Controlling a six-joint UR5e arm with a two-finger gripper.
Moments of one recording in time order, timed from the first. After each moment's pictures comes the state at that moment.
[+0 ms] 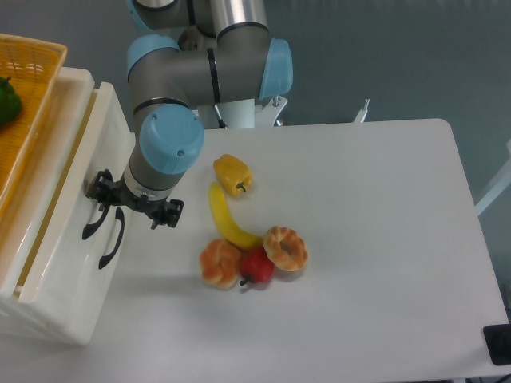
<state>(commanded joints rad) 2.19 -1.89 -1.53 -1.43 1.19 0.40</state>
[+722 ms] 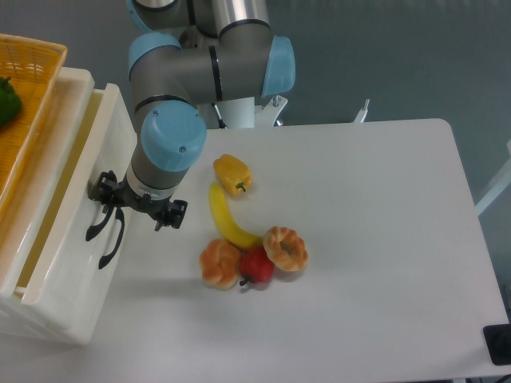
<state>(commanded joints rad) 2.21 -1.88 -1.52 -1.42 1.19 0.40</state>
